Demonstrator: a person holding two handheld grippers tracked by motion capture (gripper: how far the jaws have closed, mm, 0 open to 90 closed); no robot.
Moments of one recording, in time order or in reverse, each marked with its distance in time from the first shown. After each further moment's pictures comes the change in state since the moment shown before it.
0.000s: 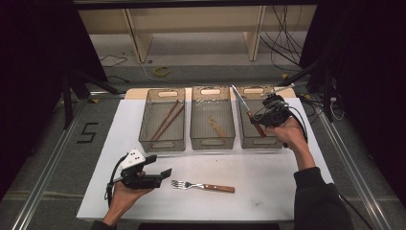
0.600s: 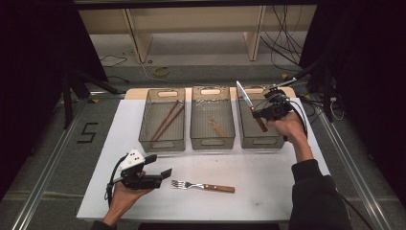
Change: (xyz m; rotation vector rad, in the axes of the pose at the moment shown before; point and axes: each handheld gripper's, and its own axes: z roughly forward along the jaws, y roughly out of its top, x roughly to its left) left arm -0.001 -0.001 0.000 -0.018 -0.007 0.006; right arm -0.019 0.014 0.008 0.013 -0.028 0.060
